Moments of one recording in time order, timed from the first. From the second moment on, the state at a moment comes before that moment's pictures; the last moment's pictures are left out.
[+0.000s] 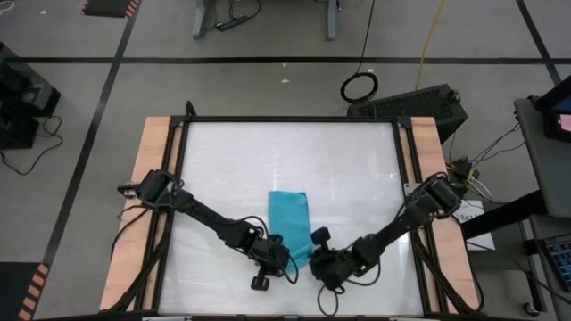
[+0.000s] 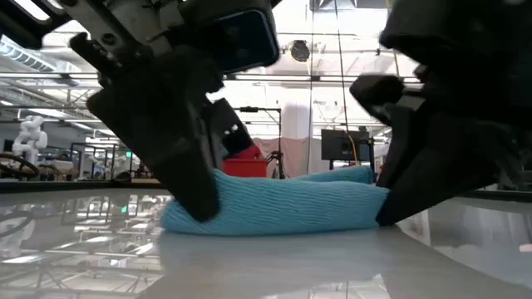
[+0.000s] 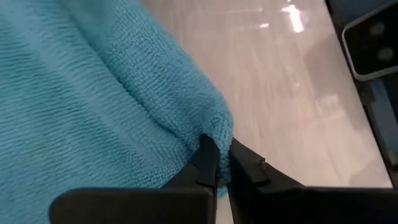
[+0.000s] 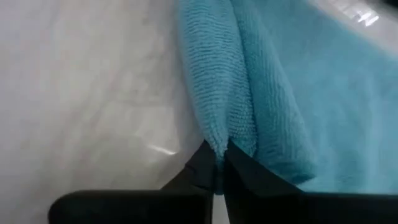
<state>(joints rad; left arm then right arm) -0.44 1.99 1.18 -0.16 0.21 -0.29 0.61 1.95 1.03 -0.15 0.44 0.11</state>
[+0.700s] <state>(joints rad) -0.50 1.89 1.18 -0.23 0.12 -0.14 0.48 1.86 1.03 -0.09 -0.31 0.38</state>
